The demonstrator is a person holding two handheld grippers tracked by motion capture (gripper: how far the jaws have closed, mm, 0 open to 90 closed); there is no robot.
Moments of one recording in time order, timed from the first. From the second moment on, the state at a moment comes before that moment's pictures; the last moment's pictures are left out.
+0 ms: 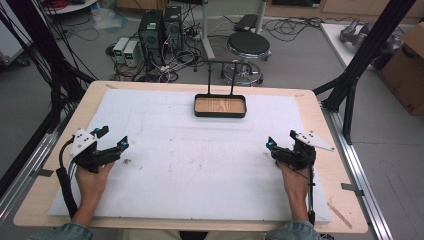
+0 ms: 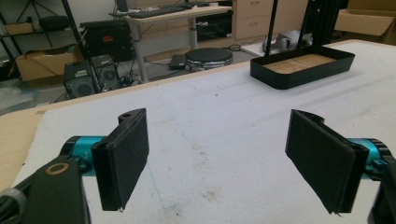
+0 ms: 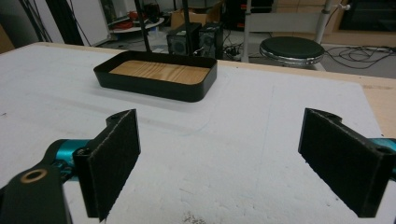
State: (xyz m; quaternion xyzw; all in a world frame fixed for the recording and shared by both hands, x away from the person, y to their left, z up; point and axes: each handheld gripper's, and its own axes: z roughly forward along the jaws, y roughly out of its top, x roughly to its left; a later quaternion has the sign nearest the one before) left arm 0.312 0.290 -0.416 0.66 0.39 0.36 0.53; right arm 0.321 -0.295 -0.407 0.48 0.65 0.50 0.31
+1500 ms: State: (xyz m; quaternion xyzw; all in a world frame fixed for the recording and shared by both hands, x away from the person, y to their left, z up) left arm 0.315 0.288 -0.416 0.65 0.39 0.36 0.54; right arm 0.312 -0.320 -0.405 0.50 0.65 0.48 0.31
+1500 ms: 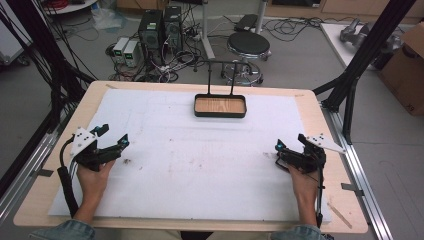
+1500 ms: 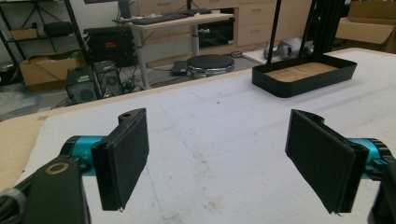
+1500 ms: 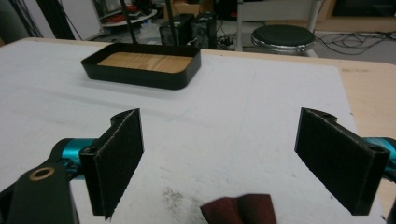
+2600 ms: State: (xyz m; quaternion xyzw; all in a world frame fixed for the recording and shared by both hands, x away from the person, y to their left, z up) left arm 0.321 0.288 -0.415 0.63 0.40 0.37 0.55; right arm 0.313 -0.354 -0.441 0.52 0.74 0.37 0.21
